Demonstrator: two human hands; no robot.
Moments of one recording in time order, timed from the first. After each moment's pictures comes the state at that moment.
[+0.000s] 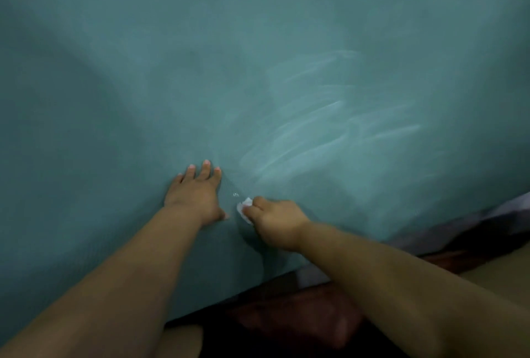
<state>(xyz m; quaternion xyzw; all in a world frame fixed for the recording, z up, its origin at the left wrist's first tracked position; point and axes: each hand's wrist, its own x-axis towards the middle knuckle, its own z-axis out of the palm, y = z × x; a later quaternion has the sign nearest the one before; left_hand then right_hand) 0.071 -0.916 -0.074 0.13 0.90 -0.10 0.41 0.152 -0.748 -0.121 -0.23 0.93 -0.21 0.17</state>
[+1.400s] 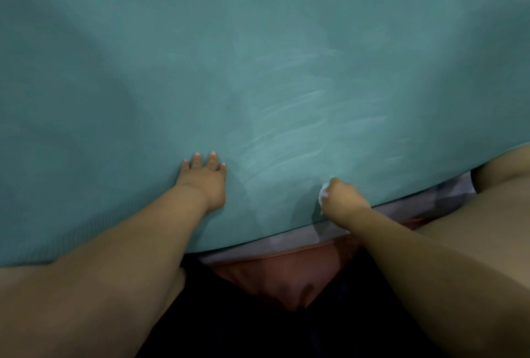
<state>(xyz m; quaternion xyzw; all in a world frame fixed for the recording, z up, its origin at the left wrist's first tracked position) 0.121 -0.895 -0.073 0.18 0.89 -0.11 0.41 0.202 -0.640 -0.086 0.19 0.92 -0.07 0.34</state>
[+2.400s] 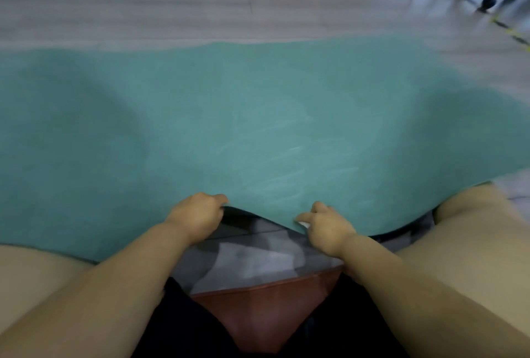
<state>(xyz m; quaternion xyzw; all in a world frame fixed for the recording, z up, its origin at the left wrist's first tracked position) 0.149 -0.883 -0.002 0.15 0.95 0.08 0.25 0.206 -0.623 -0.033 -0.01 0.95 -0.09 0.29</state>
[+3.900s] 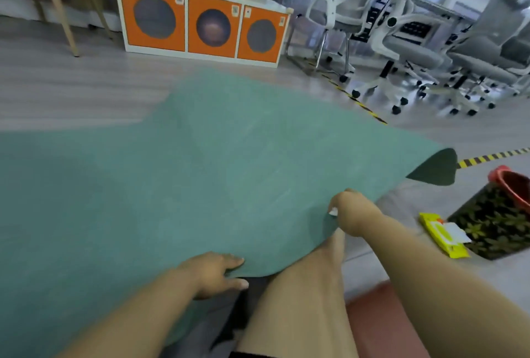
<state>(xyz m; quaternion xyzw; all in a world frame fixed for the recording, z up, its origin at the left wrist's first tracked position) 0.130 -0.701 0.030 0.35 0.86 0.13 0.34 0.179 -0.425 0.151 0.19 0.97 0.03 0.14</state>
